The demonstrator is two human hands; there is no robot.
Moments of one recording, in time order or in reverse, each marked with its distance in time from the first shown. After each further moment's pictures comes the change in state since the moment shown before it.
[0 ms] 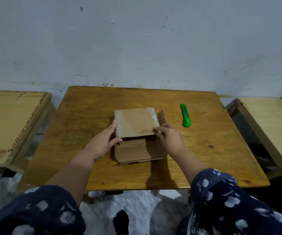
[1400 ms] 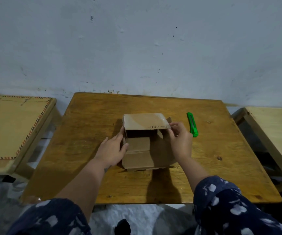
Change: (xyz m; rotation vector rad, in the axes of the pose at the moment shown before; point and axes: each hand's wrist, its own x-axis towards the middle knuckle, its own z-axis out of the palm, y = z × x) left_hand 0.003 0.023 -0.003 0.276 0.084 0.041; right_hand 0.022 -0.021 -0.007 0.455 0.317 0.226
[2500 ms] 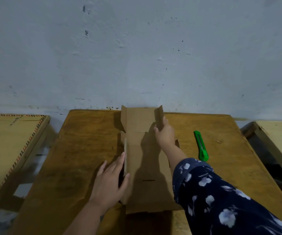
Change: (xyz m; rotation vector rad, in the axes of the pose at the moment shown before) left_hand 0.010 -0.018 0.022 0.027 0.198 0.065; right_hand 0.119 -0.021 0.097 -0.170 -0.188 0.184
